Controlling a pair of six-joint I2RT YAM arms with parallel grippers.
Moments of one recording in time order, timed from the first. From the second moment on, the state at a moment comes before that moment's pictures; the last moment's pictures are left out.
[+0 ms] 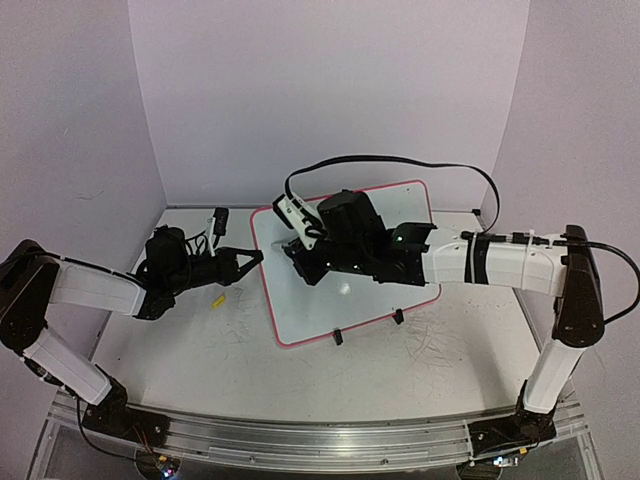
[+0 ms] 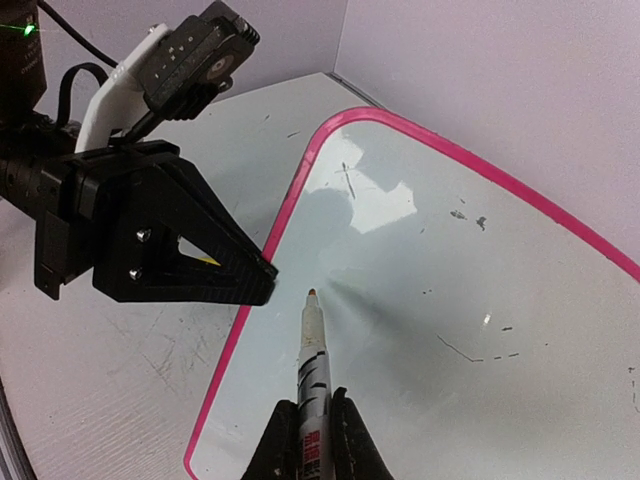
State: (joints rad) left arm -0.53 1.46 0.57 0.75 0.51 -0.52; right arm 1.06 1.81 1.49 -0.16 0.19 -0.06
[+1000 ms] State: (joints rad) left arm -0.53 1.46 0.57 0.75 0.51 -0.52; right arm 1.06 1.82 1.48 -0.14 0.21 -0.06
